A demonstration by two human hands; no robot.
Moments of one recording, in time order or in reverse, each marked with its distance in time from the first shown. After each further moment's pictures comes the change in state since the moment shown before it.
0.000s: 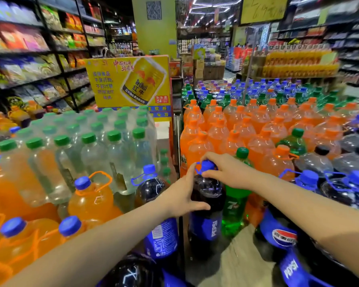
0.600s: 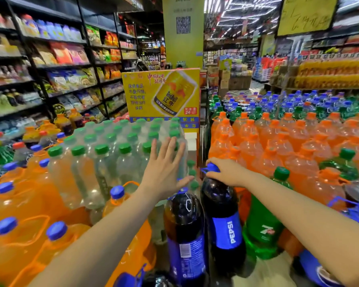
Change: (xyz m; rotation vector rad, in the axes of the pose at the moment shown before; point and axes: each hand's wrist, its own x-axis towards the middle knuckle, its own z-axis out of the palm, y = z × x) left_hand -0.026 -0.050 -0.109 0.994 0.467 -0.072; right_hand 0.104 -0.006 0.028 -0.102 -0.087 0.066
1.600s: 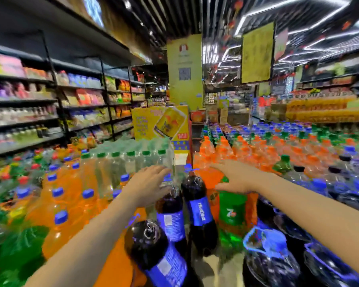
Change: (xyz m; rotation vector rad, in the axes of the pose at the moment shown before) left_hand -0.117 0.072 -0.146 -0.196 -0.097 -0.010; right_hand -0.225 -0.024 -0.063 -0.434 0.135 -0.146
